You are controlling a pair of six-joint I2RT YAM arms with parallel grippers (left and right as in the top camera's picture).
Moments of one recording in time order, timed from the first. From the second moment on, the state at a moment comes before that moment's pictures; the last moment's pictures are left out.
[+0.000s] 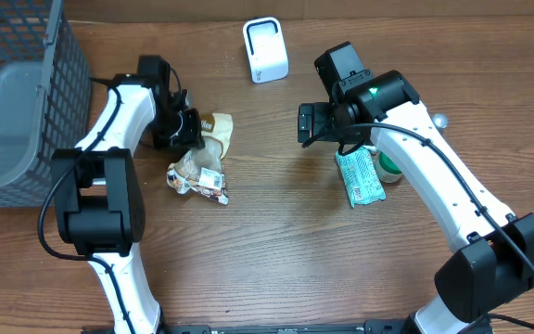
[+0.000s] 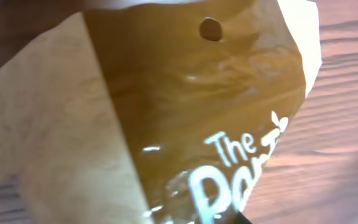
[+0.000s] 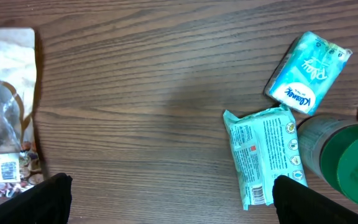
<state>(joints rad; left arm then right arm) -0.02 2.14 1.61 -0.98 0.34 -0.18 0.44 1.79 1.64 -1.11 0.04 0.46</state>
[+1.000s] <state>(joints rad) -0.02 2.03 1.73 -1.10 0.81 0.00 0.44 1.79 1.64 -1.11 0.04 0.46</state>
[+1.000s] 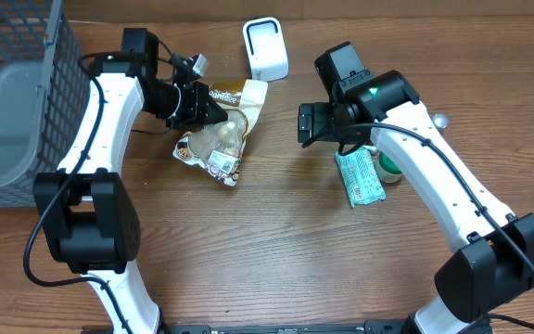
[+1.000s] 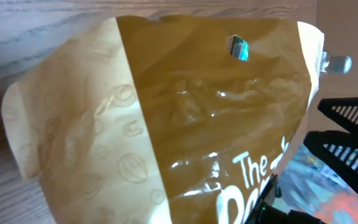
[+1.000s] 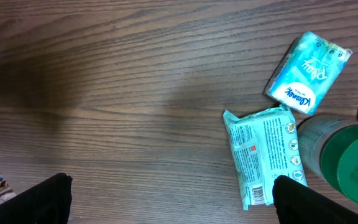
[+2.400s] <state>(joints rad) -0.02 2.01 2.14 -1.23 0.70 -0.15 0.44 1.79 1.64 -1.11 0.04 0.46</state>
